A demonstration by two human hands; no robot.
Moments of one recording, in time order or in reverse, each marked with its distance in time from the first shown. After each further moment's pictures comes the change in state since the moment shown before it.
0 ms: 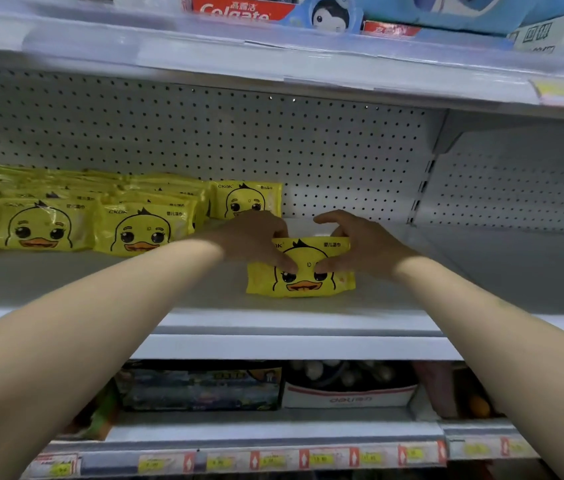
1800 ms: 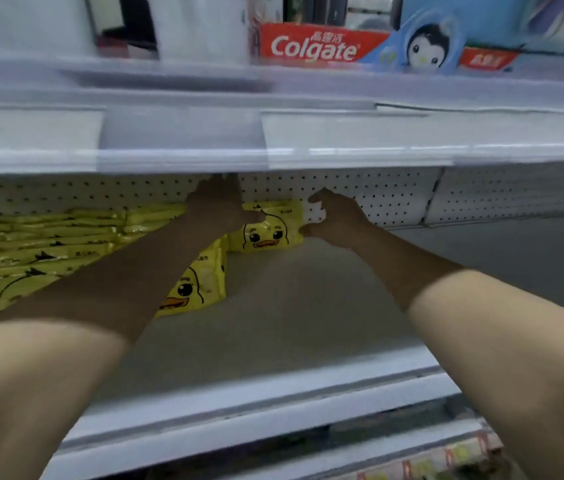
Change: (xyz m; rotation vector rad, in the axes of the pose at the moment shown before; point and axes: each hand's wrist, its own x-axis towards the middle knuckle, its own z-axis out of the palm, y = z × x) left_hand 0.063 -0.105 -0.090 0.169 0.257 -0.187; right_hand 0.138 -0.058 0.028 -0.097 0.251 0.242
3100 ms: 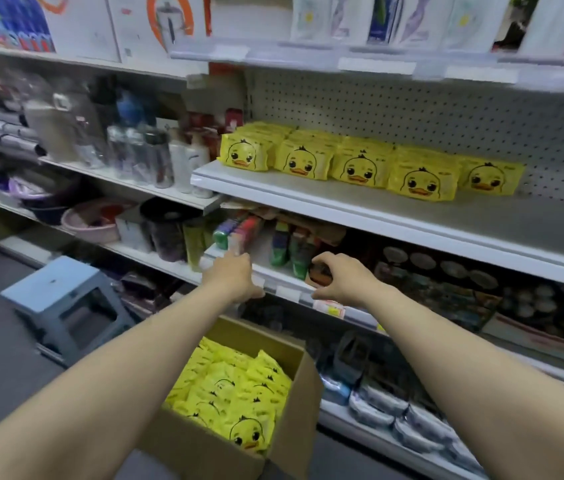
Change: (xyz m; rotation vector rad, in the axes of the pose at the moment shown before) left_hand -0.573 -0.245 -0.032 0.043 -0.165 -0.638; right_hand -0.430 -0.260 0.192 -0.218 -0.574 -0.483
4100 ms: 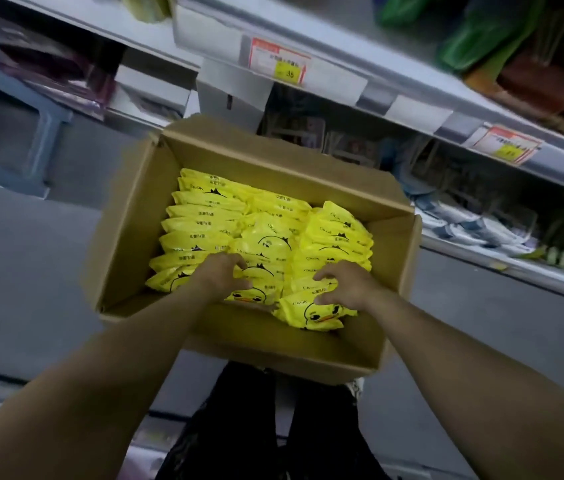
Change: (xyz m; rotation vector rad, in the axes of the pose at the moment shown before) left_hand 0.123 -0.287 0.359 -0.225 -0.893 -0.020; right_hand 0.127 -0.012 0.414 0.320 -0.817 0.499
